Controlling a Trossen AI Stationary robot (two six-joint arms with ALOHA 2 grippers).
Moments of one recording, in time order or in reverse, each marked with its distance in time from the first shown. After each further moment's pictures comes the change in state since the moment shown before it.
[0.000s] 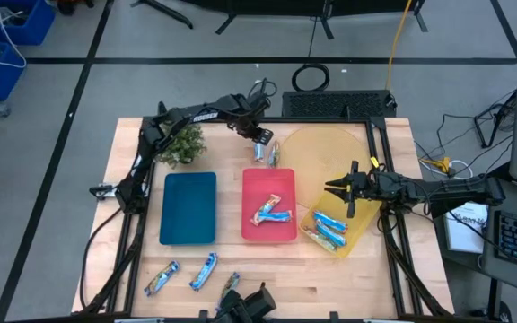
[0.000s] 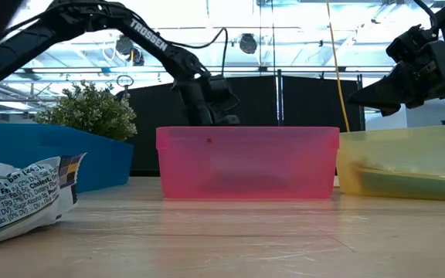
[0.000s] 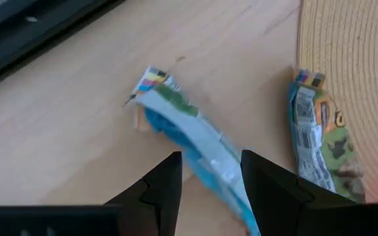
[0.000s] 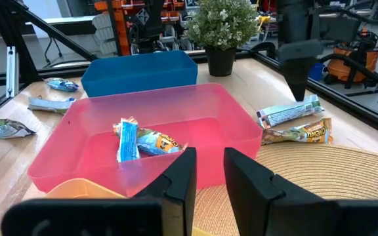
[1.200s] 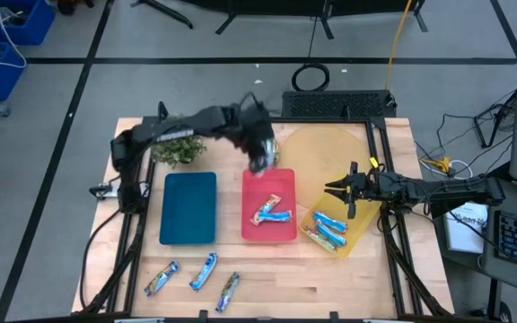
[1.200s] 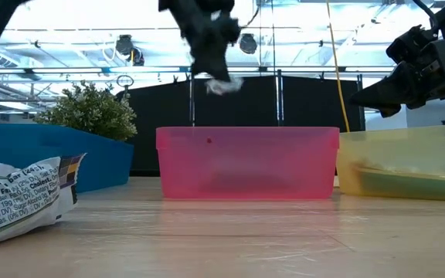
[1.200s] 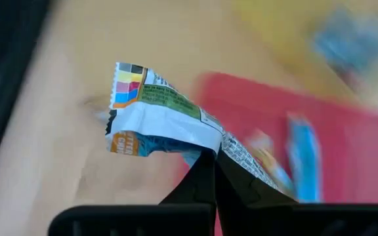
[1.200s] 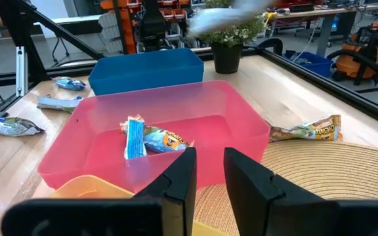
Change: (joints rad) left arm -0.290 -0.350 0.000 -0.133 -0.008 0.427; right arm 0.000 0.000 0.000 -0.008 -0.025 0.015
